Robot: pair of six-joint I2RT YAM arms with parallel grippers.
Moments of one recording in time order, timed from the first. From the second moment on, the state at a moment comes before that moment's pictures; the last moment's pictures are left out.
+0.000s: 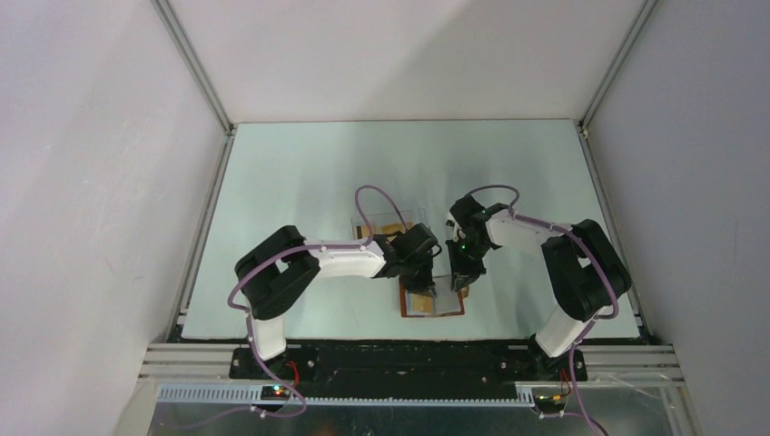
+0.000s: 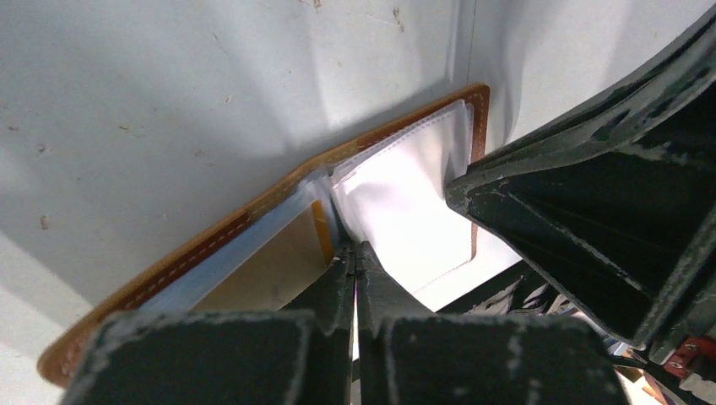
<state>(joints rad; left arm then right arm) -1.00 1.85 1.06 -0.25 0.17 -1.00 0.52 1.67 0.94 -0.73 -0.32 0.40</state>
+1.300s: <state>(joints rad) -0.83 1.80 1.07 -0.37 0.17 -0.75 0.58 1.49 0.72 -0.58 -0.62 0.64</state>
